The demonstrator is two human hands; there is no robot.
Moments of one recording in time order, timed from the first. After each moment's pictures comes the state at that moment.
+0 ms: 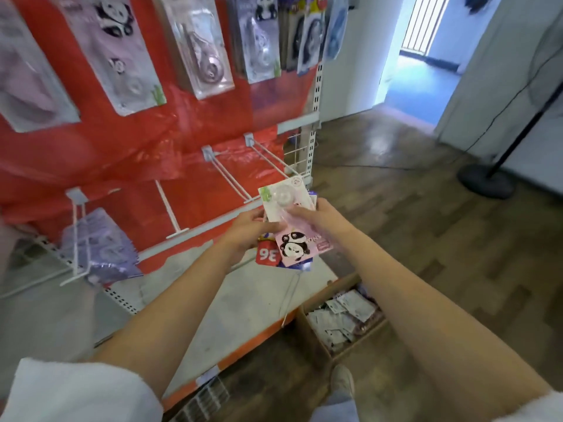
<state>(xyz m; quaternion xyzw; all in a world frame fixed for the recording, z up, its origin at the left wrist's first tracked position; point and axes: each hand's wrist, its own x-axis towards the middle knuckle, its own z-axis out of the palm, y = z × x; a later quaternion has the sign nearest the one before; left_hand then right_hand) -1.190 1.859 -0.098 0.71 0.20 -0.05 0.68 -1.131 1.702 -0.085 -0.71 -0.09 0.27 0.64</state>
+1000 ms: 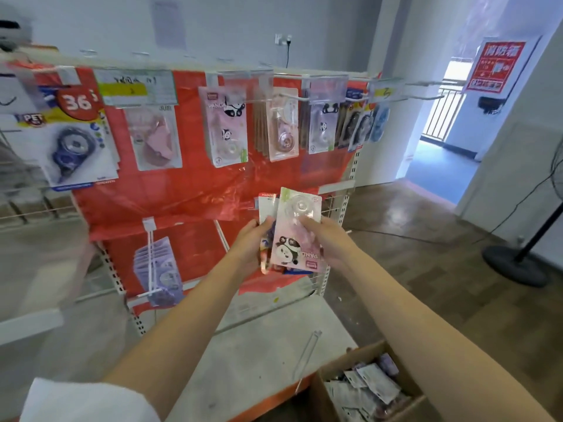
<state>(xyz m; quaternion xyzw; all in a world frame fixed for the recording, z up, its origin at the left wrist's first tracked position) -1.238 1.930 -0.036 0.57 0.18 0.12 0.79 -1.171 1.794 -0.015 -0.67 -0.15 0.23 0.69</state>
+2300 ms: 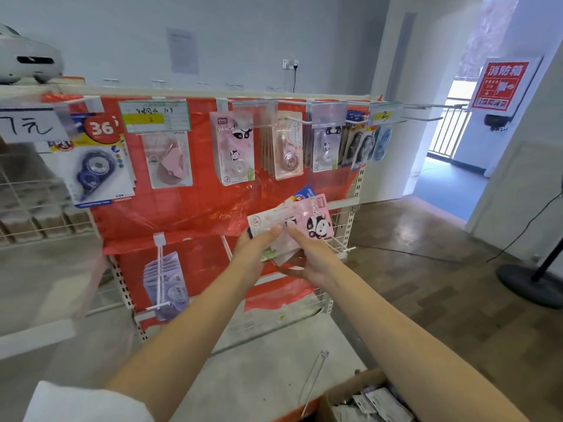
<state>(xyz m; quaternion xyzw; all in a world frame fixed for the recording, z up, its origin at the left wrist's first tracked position) -1.240 1.927 -0.020 0.48 0.13 0.22 0.84 -1.183 1.815 -0.018 -0.61 -0.11 0.33 0.71</state>
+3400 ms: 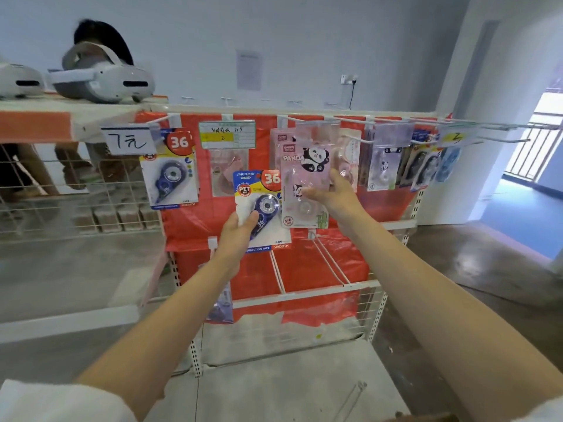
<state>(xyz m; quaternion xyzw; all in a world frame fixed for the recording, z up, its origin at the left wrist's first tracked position) -1.287 2.017 0.015 0.61 0.22 0.37 0.66 -1.155 1.889 0.078 -0.67 -0.37 0.10 0.64</state>
